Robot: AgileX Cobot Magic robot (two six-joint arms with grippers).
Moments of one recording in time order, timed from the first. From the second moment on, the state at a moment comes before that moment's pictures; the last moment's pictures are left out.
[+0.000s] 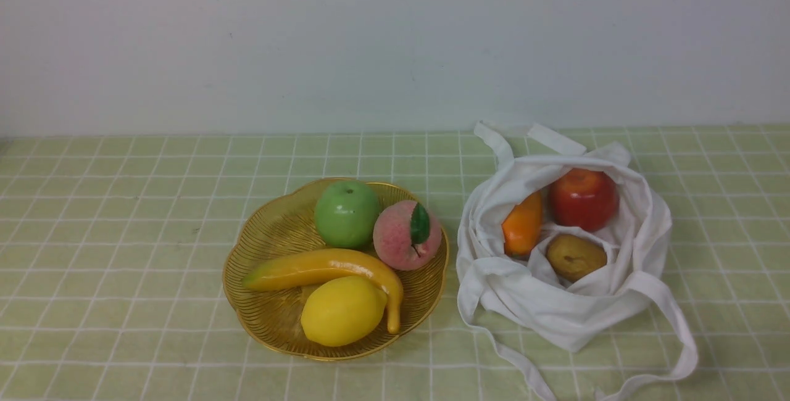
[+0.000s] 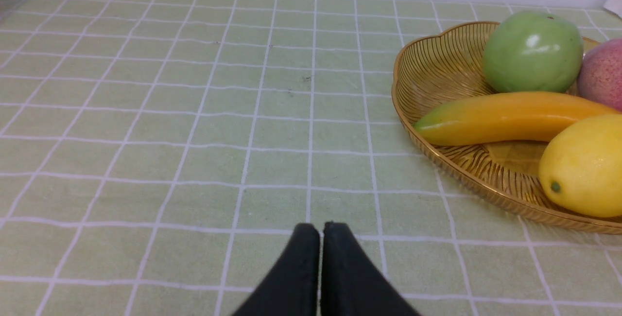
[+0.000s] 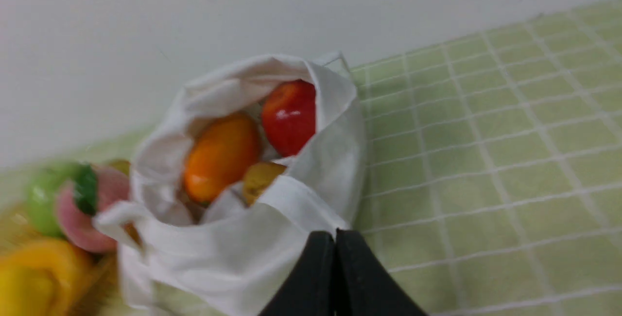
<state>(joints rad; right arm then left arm) 0.03 -0.01 0.03 0.43 0.36 0.09 -0.05 -0.01 0.03 0.03 0.39 -0.10</state>
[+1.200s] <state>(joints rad) 0.03 1.06 -0.77 0.68 0.91 -0.47 -0.05 -0.01 0.03 0.03 0.39 -0.10</state>
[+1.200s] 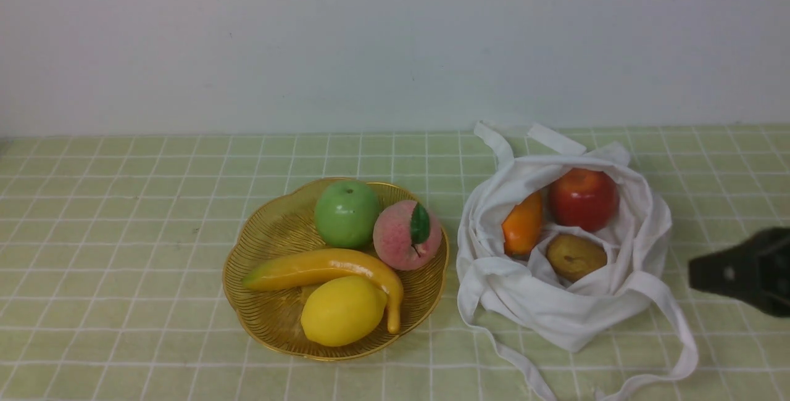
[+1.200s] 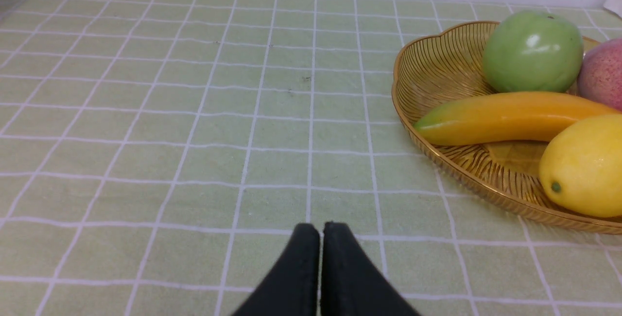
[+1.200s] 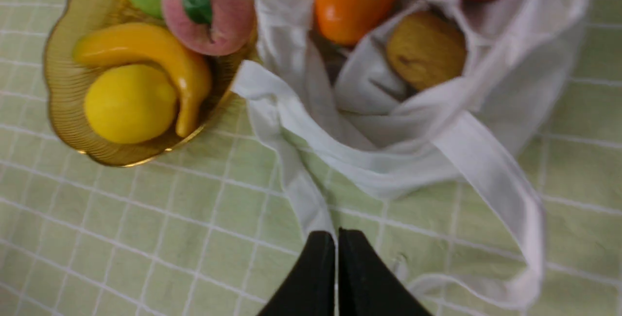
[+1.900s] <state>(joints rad) 0.29 1.72 -1.25 0.22 0.87 -0.27 -0.05 -0.01 0.03 0.03 0.39 -0.10</state>
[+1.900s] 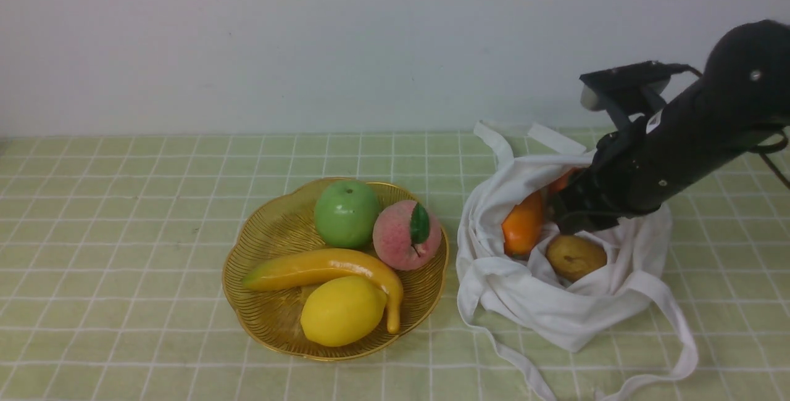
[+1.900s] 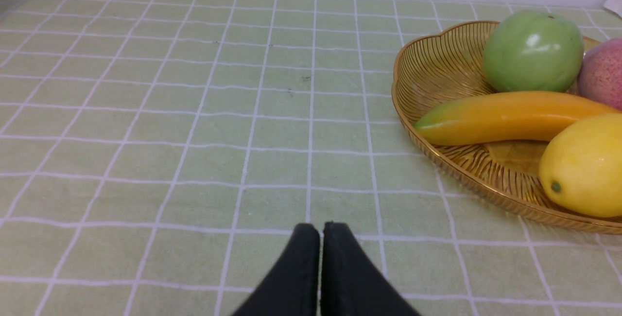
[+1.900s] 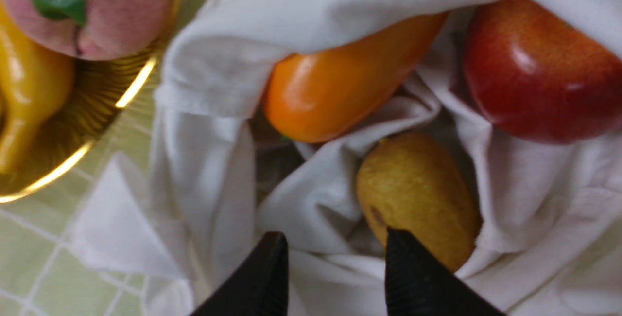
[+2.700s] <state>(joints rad) 0.29 1.96 -1.30 0.13 0.79 -0.25 -0.05 -0.01 0.03 0.03 0.39 -0.10</state>
